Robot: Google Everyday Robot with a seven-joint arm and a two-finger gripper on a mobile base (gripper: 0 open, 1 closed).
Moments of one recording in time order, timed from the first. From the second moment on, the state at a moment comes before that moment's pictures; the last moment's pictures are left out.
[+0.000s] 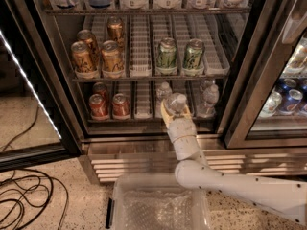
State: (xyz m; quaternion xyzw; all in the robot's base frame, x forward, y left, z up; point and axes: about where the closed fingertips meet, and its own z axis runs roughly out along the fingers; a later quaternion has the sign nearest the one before) arm 0.679 -0.096 0.712 -0.05 0.59 0.07 0.80
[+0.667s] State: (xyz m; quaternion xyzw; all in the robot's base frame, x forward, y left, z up) arm 0.617 -0.101 0.768 -0.15 0.57 0.12 0.80
